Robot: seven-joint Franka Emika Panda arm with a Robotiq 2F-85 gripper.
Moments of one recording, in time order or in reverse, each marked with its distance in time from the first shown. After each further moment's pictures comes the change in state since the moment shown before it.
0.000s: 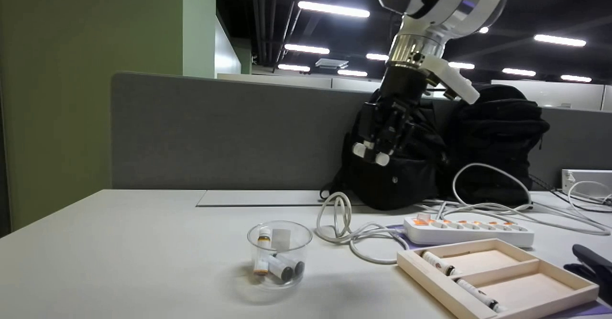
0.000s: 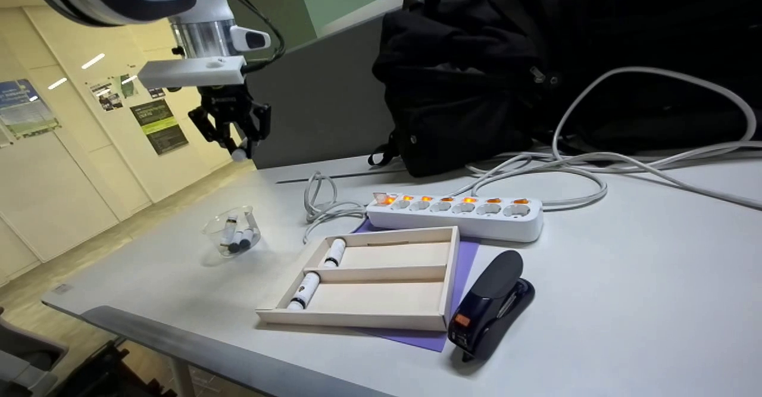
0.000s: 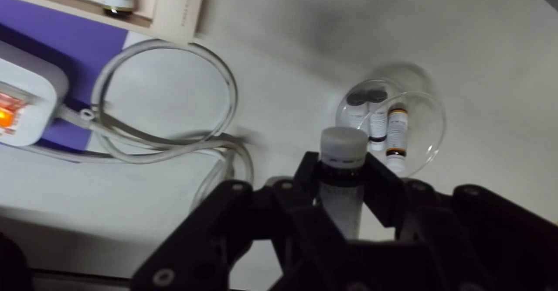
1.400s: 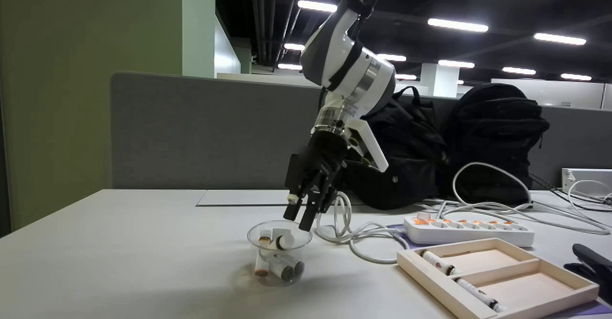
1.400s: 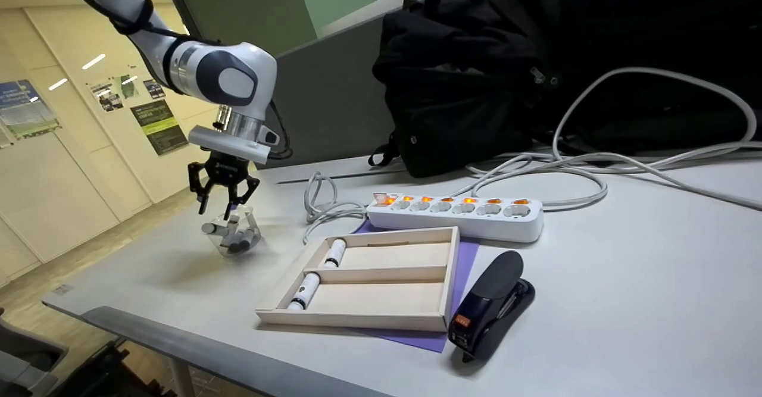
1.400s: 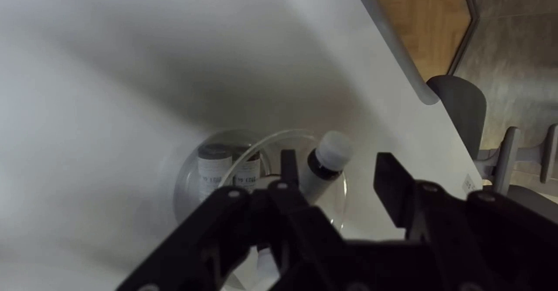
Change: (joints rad) arm -0.054 0.582 0.179 0.502 0.057 -0.399 -0.149
